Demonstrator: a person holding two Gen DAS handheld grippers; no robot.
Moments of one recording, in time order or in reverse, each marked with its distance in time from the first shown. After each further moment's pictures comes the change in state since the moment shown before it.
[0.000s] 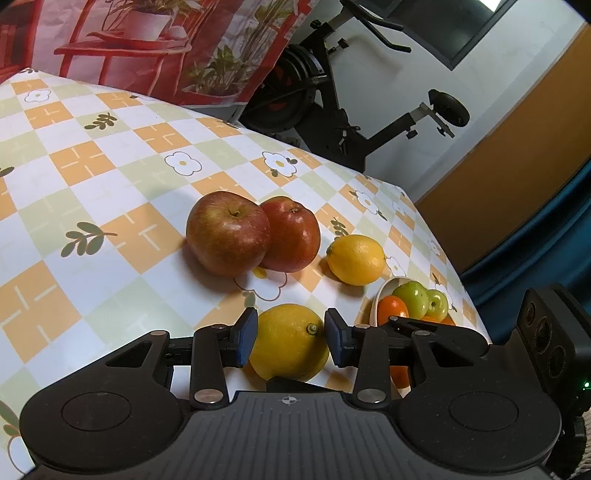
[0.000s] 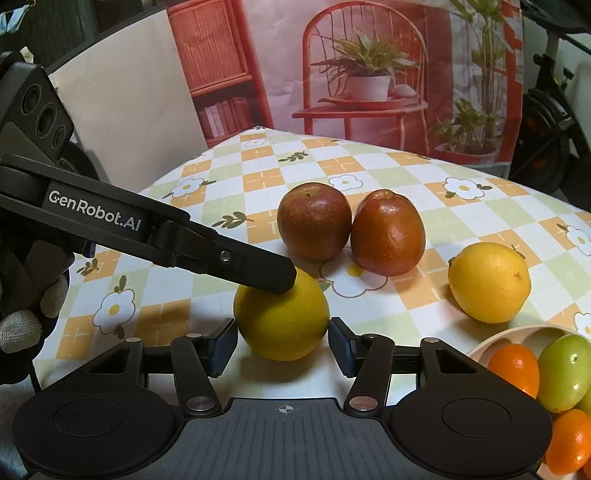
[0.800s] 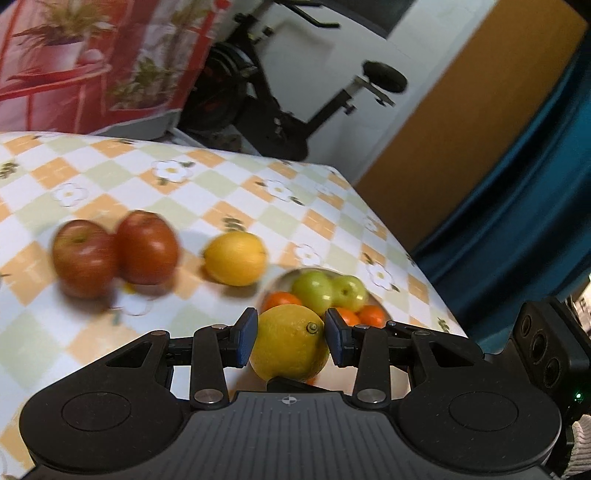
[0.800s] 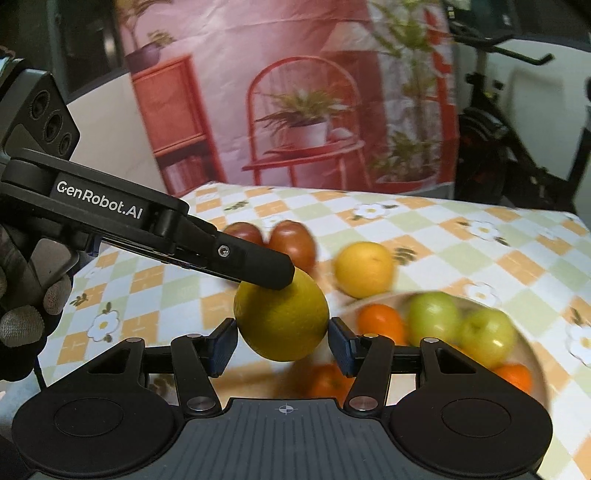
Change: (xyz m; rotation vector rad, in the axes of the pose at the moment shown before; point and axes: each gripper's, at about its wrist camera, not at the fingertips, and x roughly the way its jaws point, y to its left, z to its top) left arm 0.025 -0.105 0.000 0.179 0.037 -0.090; right arm -0.101 -0.047 -0.046 0.113 -0.183 -0.107
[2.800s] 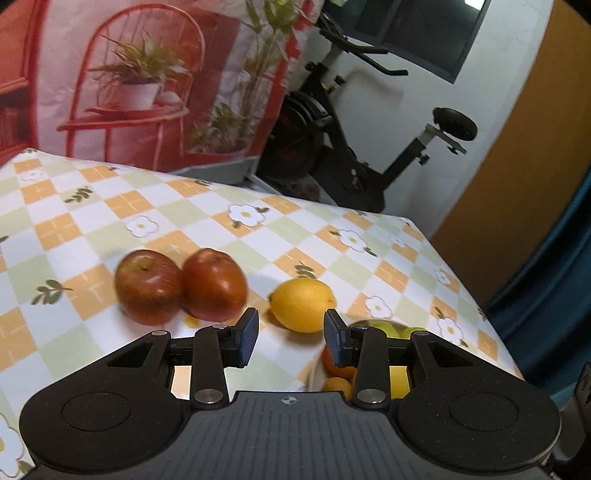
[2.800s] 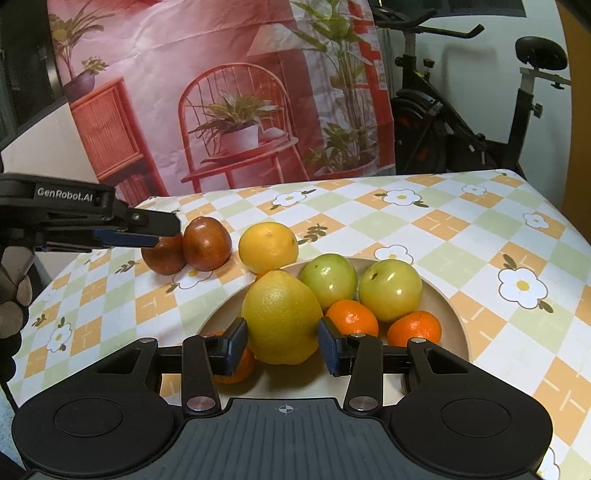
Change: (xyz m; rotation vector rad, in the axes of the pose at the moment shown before) left arm -0.008 0.005 0.003 -0.063 -0.180 0.287; right arm -0.019 -0.053 -0.027 0.142 -0.022 -0.113
